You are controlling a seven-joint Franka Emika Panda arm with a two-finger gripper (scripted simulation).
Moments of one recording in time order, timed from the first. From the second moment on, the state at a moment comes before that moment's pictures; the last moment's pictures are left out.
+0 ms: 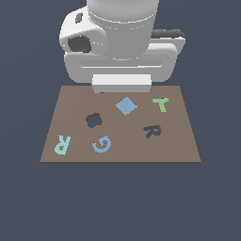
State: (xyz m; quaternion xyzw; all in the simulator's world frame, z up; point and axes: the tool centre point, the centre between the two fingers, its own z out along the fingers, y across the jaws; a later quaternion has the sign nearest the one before) arm -0.002 0.000 0.172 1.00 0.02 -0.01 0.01
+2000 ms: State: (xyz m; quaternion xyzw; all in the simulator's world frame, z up) arm 0.098 -0.174 0.053 1.00 -0.07 0.00 0.00
